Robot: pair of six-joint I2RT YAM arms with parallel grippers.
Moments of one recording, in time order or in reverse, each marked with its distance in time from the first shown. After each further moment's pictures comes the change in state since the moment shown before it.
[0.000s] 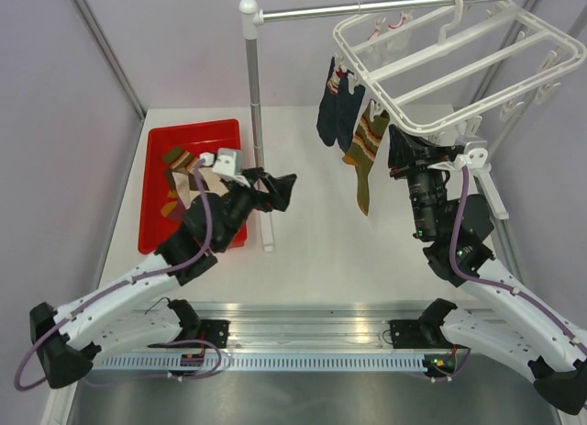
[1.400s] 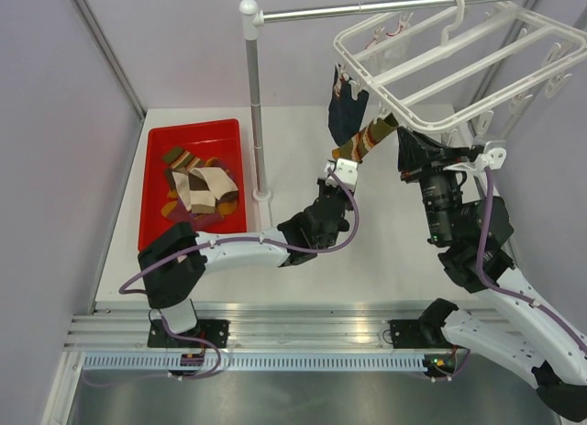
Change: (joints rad) left arm -0.291 0.840 0.322 0.466 -0.446 0.325; right arm 0.000 -0.055 0.079 -0.180 -0.011 0.073
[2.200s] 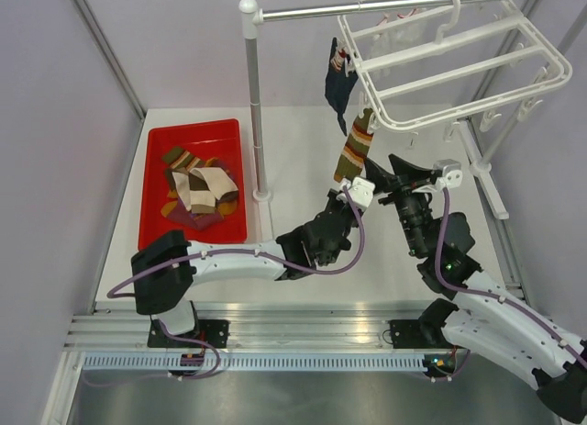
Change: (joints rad) left arm -0.105 -0.073 -0.029 0.005 0.035 0.168; right arm 0.000 -0.050 -0.342 0.212 -0.098 0.048
